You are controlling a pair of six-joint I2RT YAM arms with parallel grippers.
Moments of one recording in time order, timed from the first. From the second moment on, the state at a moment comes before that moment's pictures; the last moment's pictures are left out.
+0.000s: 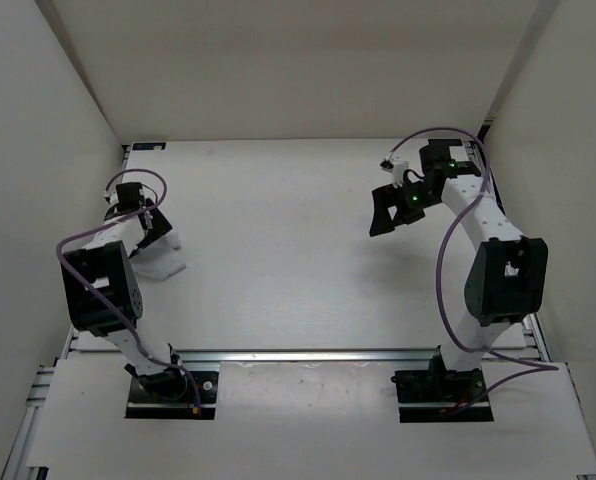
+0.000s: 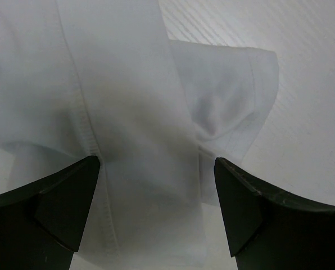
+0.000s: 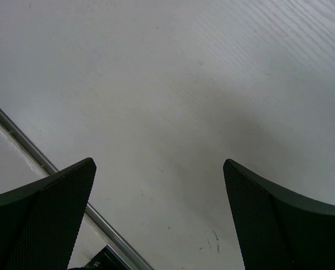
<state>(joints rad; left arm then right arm) 0.24 1.67 1.03 -0.31 -0.25 -0.41 0.10 1.73 1.45 -0.95 -0.61 -0.35</state>
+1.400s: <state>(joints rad) 0.23 1.28 0.92 -0.37 -0.25 -0.35 0.05 1.76 1.42 -0.92 -0.61 -0.35</state>
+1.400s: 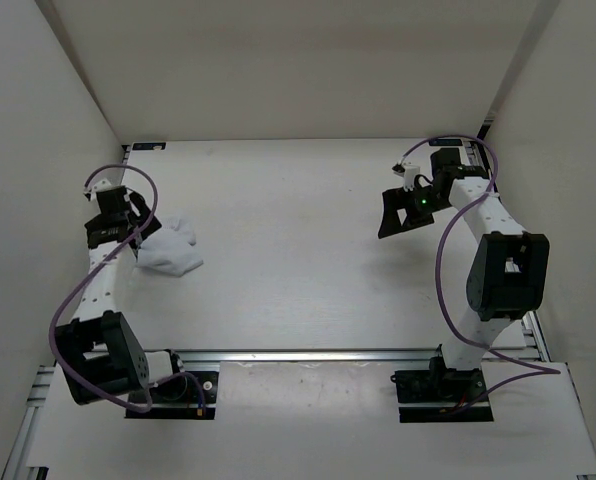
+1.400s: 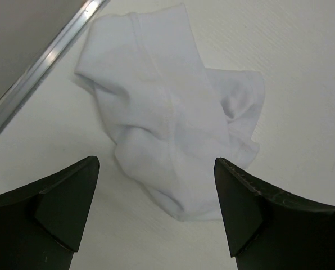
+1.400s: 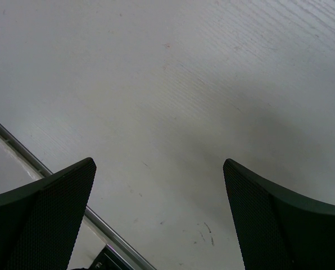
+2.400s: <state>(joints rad) 0.33 1.08 0.86 -0.36 -0.06 -0.38 0.03 1.73 1.39 -0.92 -0.62 -0.34</state>
